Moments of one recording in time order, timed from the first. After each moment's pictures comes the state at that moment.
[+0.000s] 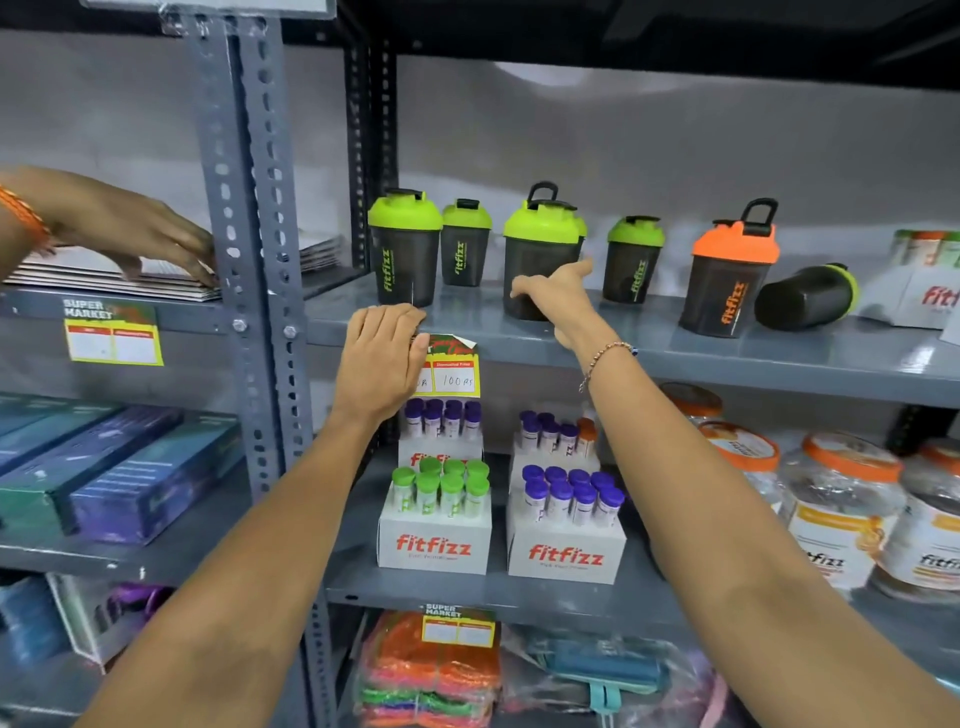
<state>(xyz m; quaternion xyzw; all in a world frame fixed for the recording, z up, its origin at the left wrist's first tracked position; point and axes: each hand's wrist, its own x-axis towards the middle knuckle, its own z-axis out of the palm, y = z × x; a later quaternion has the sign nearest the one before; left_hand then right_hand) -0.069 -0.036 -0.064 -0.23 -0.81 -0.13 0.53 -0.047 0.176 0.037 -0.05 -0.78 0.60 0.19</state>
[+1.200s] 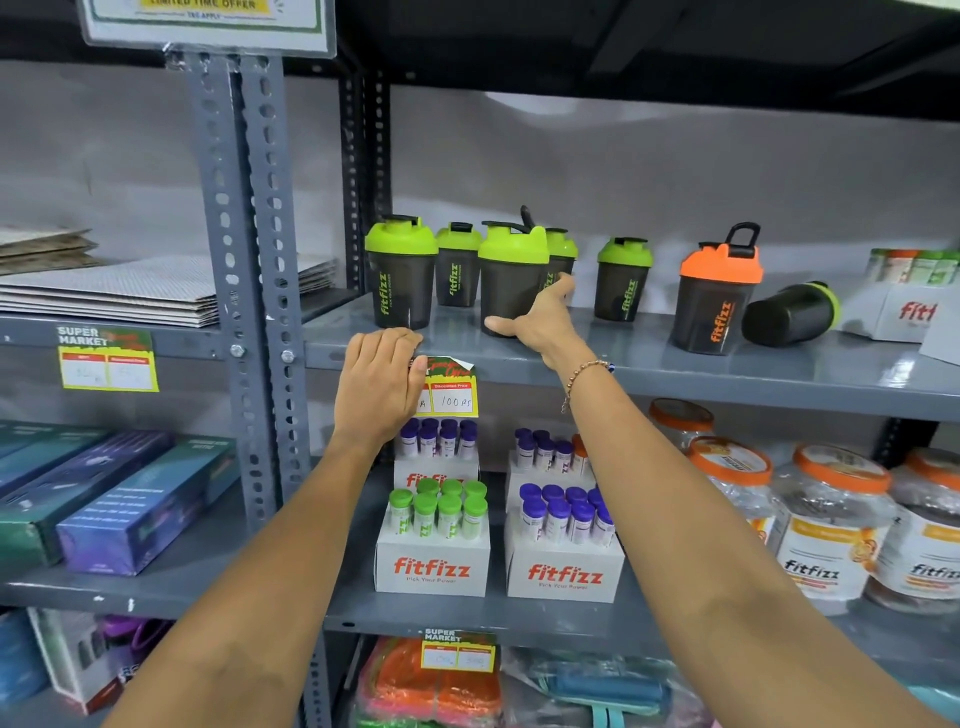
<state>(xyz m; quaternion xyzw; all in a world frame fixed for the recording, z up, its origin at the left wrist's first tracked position) -0.067 -0.033 -0.065 -0.22 -0.80 -0.11 0.55 -0.042 0.167 0.035 -0.05 -0.82 0.53 0.22</state>
